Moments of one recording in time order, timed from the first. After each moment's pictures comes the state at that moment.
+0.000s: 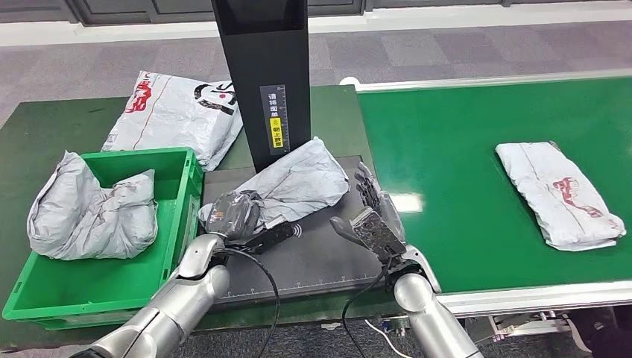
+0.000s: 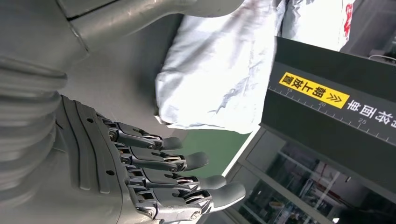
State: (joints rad) left arm -0.64 -0.13 -0.44 -0.51 -0.91 0.47 -0.12; right arm -0.21 0.06 0.32 -1.25 0.26 -0.29 -0.37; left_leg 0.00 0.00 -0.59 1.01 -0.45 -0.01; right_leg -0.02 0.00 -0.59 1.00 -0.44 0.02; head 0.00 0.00
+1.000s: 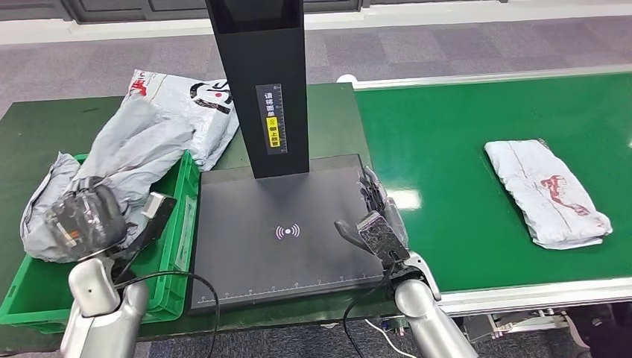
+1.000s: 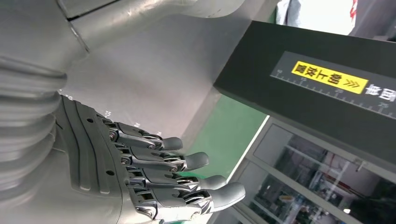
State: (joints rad) left arm -0.27 -0.01 0.15 -1.26 -1.50 0.70 0.17; right arm -0.18 0.06 0.32 -1.24 0.24 -0.34 -0.39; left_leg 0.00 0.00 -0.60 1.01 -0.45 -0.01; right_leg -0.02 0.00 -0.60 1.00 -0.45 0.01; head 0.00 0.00
